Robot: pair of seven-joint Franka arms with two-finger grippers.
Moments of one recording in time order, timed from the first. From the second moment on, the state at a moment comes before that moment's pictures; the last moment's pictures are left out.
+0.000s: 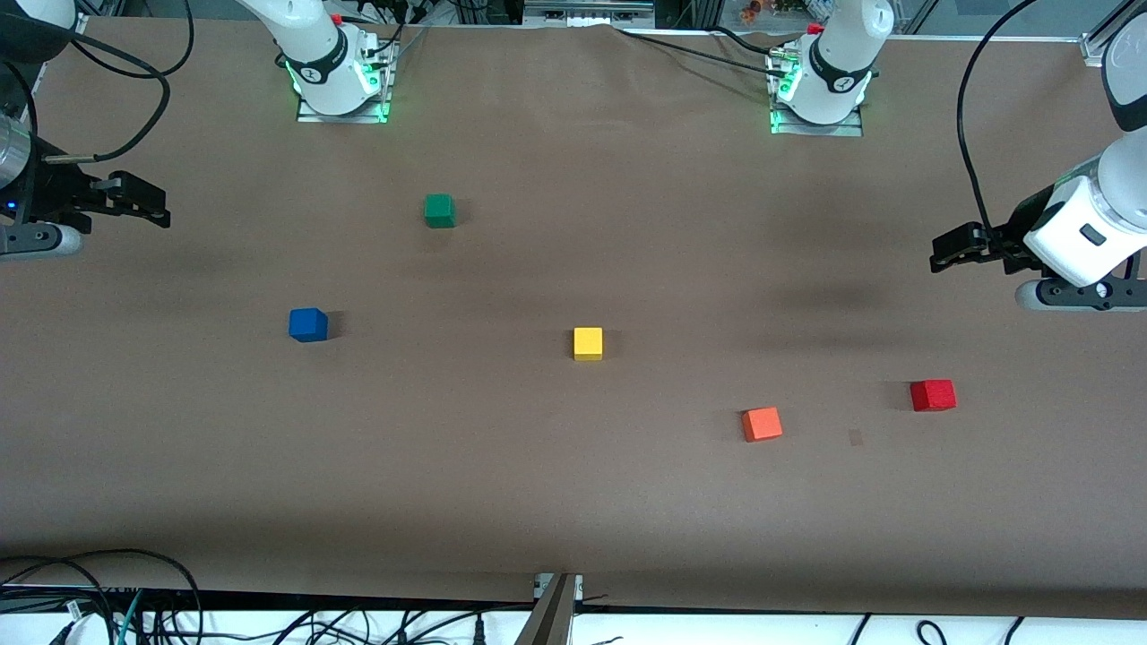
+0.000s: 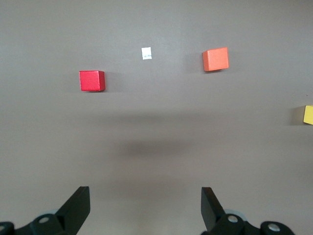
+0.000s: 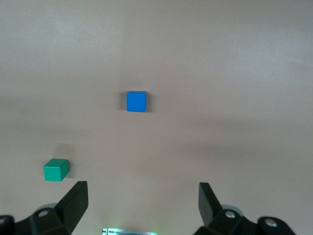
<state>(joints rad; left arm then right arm) 0.01 0.15 -0.04 -1.53 -0.03 1.57 -0.05 0.09 0.06 -0.09 -1.59 -0.04 1.54 -0.11</state>
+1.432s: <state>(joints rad) 0.16 0.55 -0.03 -1.52 -0.03 1.91 0.10 0.09 0.06 -0.09 -1.59 -0.03 1.54 -0.11</state>
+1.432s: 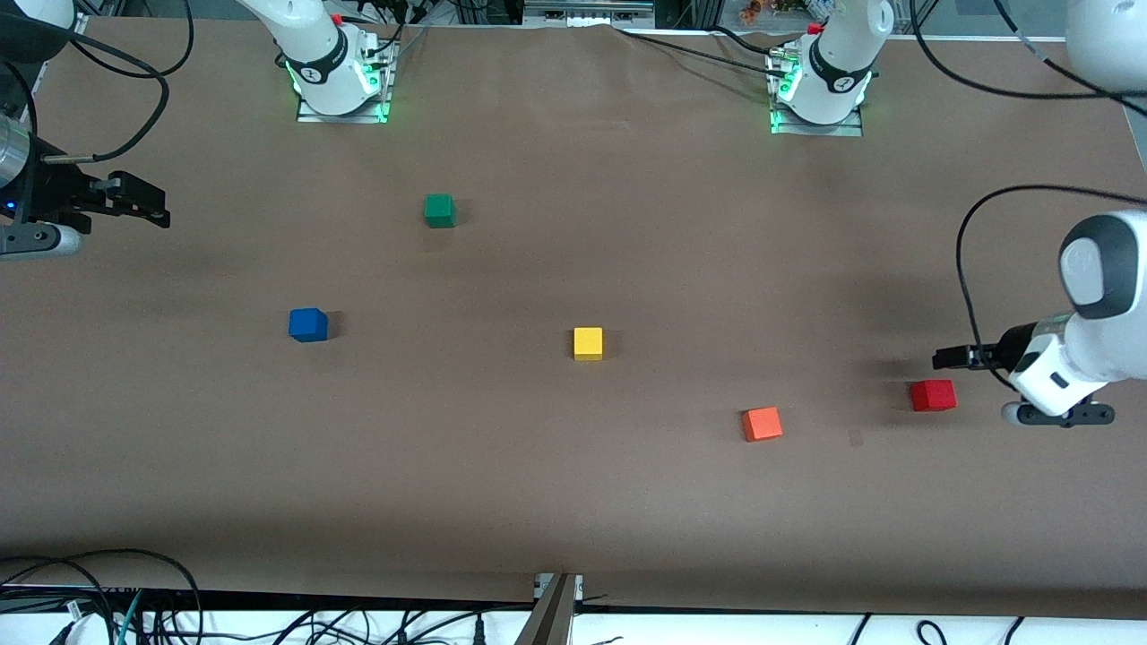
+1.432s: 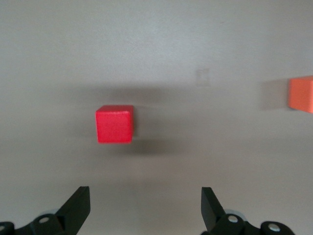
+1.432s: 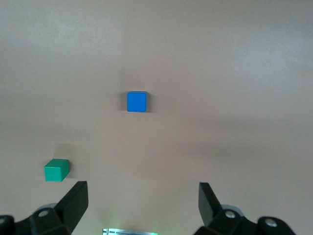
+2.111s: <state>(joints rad) 0.20 0.62 -0.03 -1.74 0.02 2.30 0.20 0.09 0.06 -0.09 -1.59 -0.03 1.54 -0.11</state>
